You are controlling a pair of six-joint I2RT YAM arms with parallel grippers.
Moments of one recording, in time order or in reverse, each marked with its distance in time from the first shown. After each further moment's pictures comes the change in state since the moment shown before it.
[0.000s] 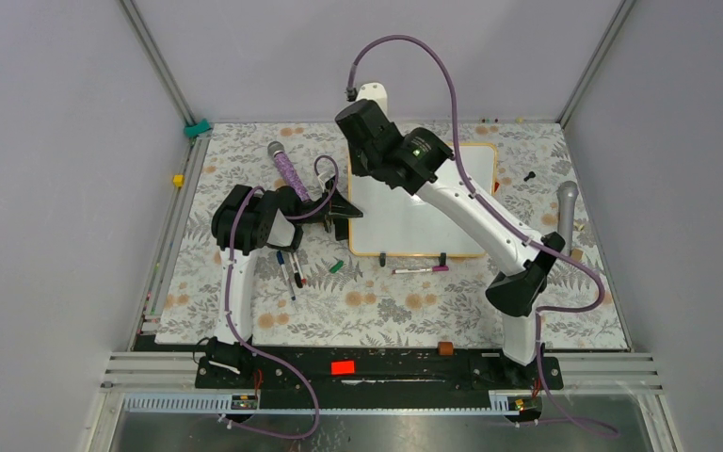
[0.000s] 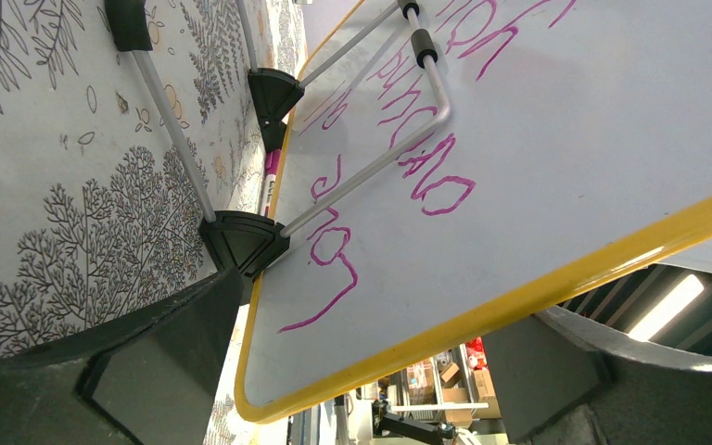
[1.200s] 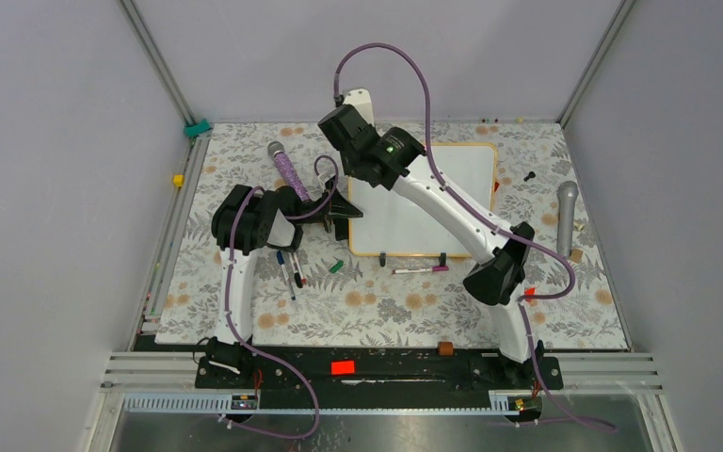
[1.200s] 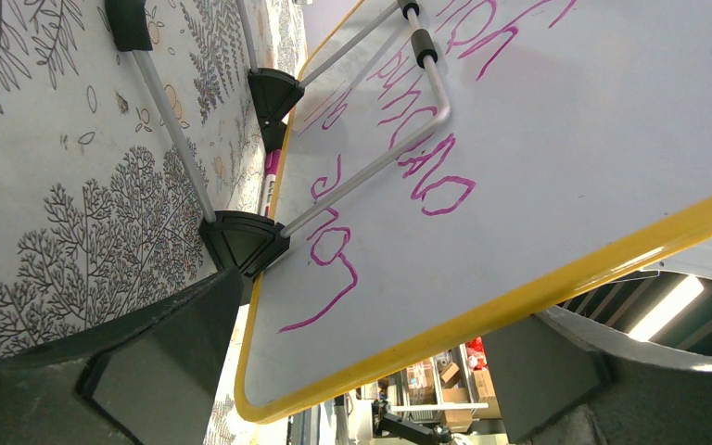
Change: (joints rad) left arm 0.000 0.000 0.000 0.000 0.000 -0.001; right arm 0.000 0.158 0.101 -0.027 0.083 -0.023
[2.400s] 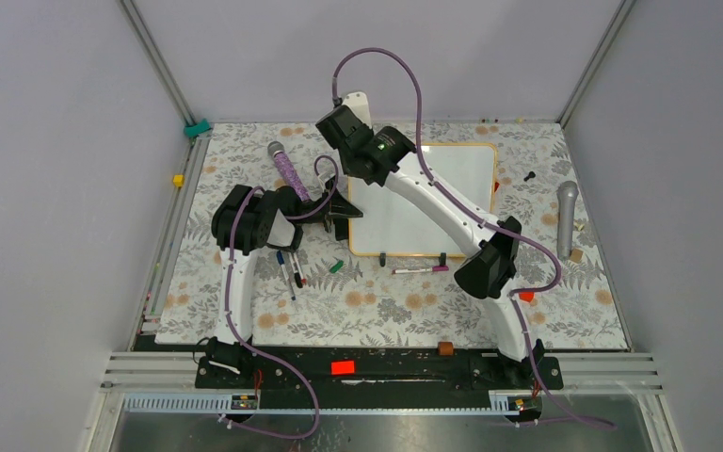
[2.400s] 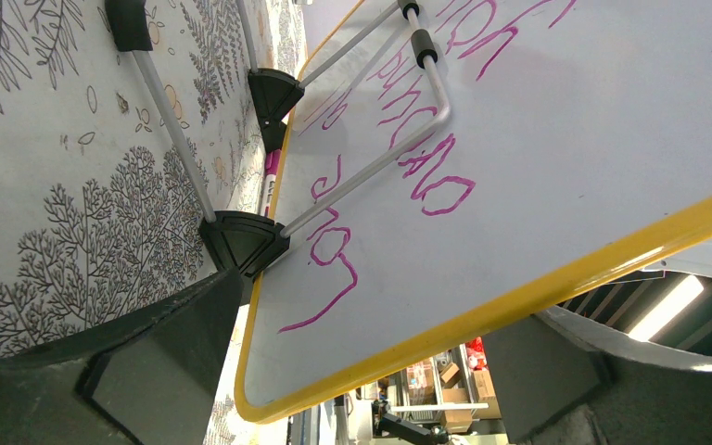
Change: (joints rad) left arm 0.000 0.000 0.000 0.000 0.000 0.000; right arm -0.027 0.080 0.035 -0.001 0.003 -0.001
